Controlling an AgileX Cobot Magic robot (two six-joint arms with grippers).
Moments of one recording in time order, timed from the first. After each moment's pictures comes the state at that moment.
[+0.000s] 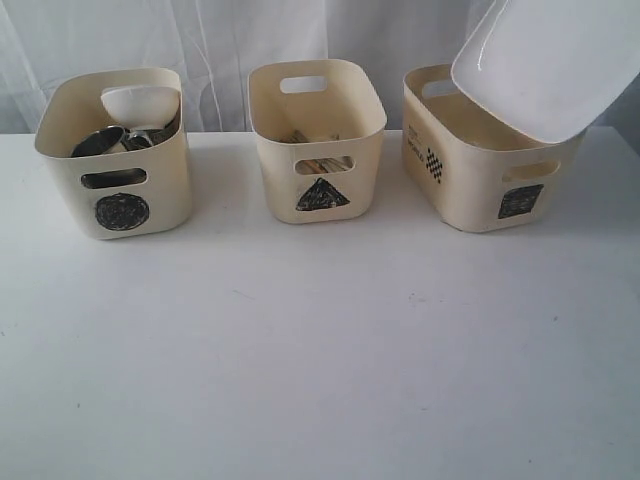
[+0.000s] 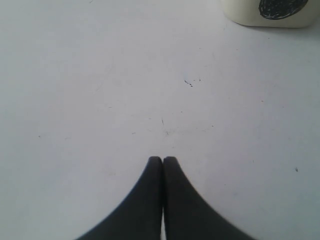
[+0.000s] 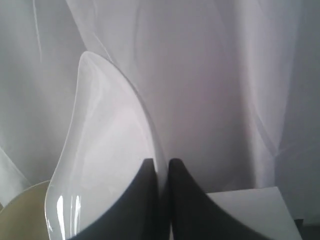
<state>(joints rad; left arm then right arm) 0.07 0.04 0.02 0.14 0.50 -0.24 -0.50 1.89 -1.58 1.54 0.47 -1.45</state>
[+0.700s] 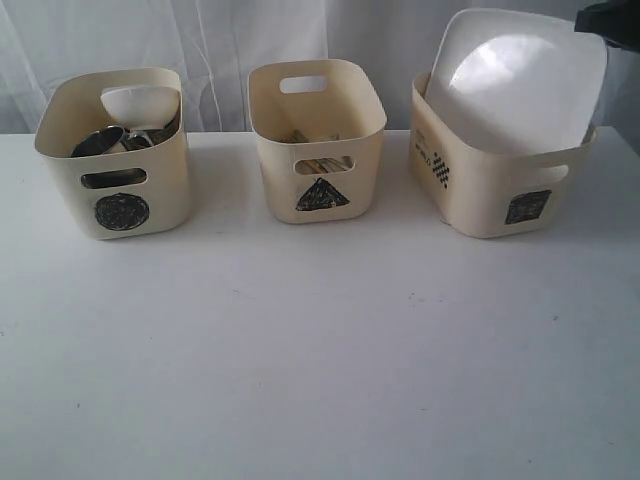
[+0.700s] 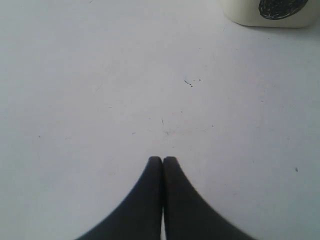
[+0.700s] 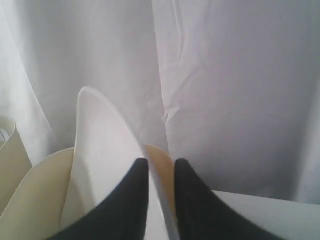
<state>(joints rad) 0.07 0.04 0.02 0.14 0.50 -0.24 -0.41 1.98 -1.58 1.62 0.52 -1.67</state>
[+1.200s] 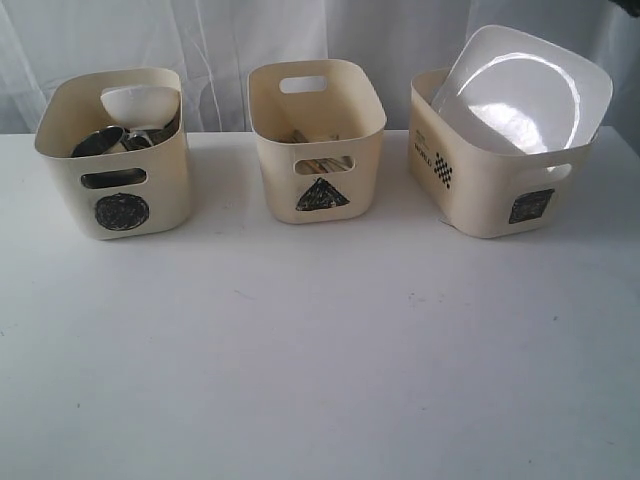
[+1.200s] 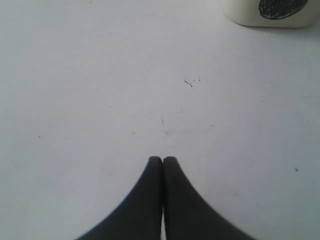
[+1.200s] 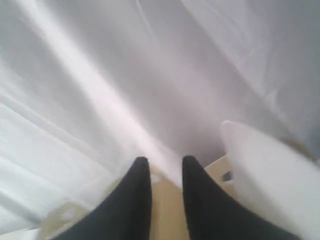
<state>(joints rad) 0.07 0.04 0.02 0.14 0.50 -0.24 -0.41 1.88 -1.59 1.60 0.72 -1.02</state>
